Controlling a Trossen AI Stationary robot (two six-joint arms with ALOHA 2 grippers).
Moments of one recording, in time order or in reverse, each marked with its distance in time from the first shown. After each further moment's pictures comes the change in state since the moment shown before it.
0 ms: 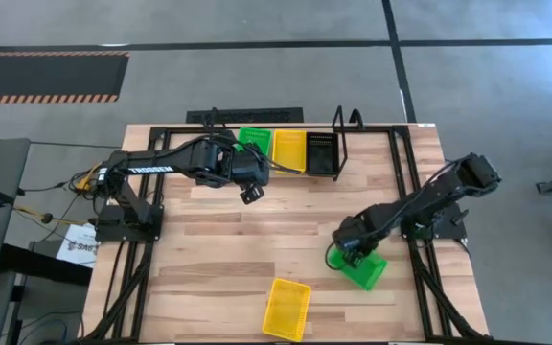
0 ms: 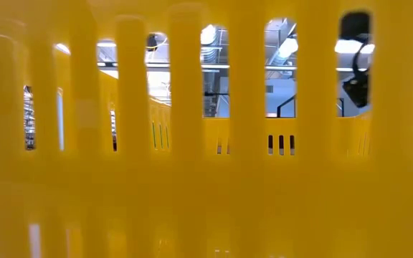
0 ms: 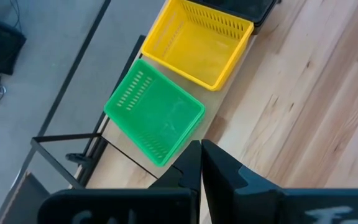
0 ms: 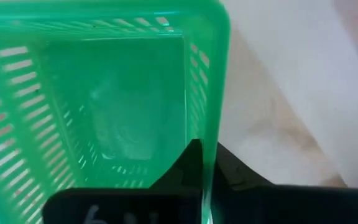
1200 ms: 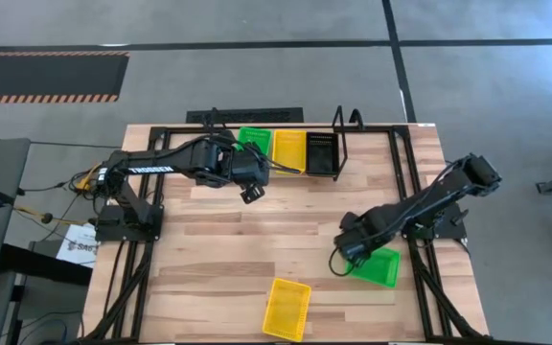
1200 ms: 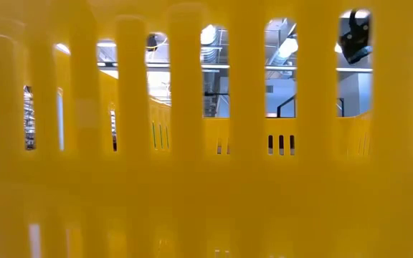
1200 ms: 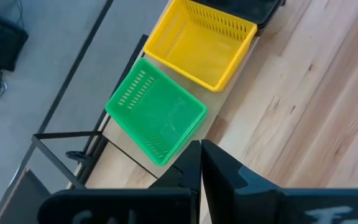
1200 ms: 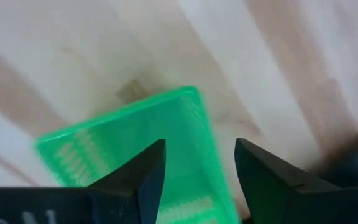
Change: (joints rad) left arm 0.000 0.000 0.000 -0.003 -0.009 -0.023; right arm 0.087 0.001 0.233 -0.308 0.138 0.017
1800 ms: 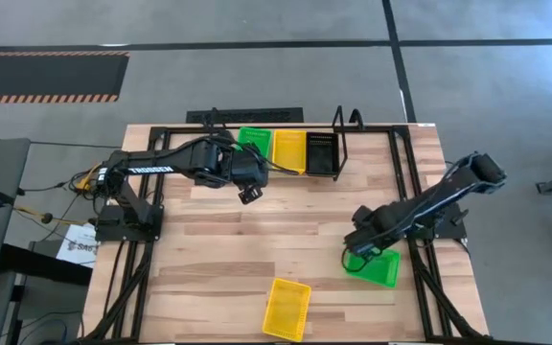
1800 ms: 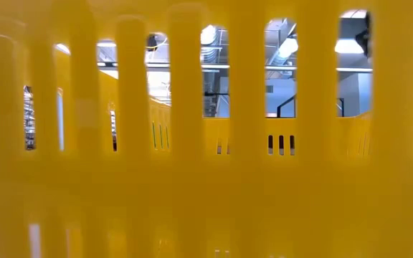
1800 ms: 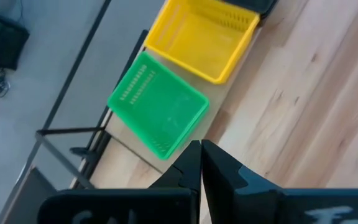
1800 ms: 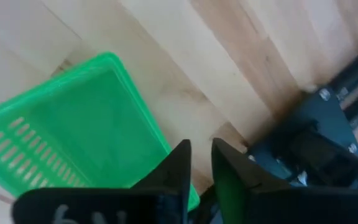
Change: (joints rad) left arm 0.000 0.000 0.000 -0.027 0.001 0.005; right arm 0.020 -0.053 -0.001 -0.192 0.014 0.137
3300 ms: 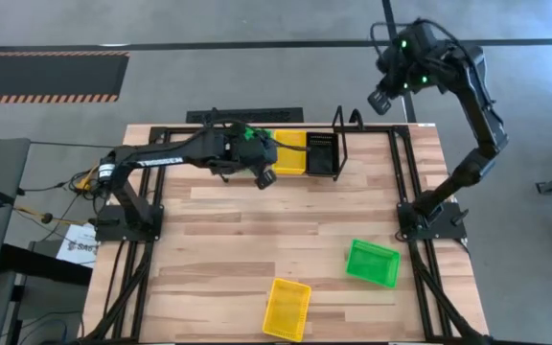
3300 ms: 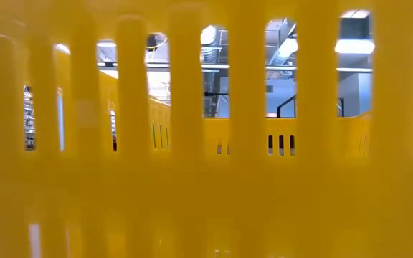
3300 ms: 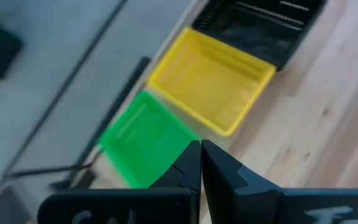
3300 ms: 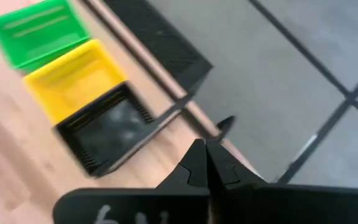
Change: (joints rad) left arm 0.128 -0.006 -0.128 0.321 0.029 0.116; right arm -1.247 0.107 1.168 -0.168 0.049 -1.323
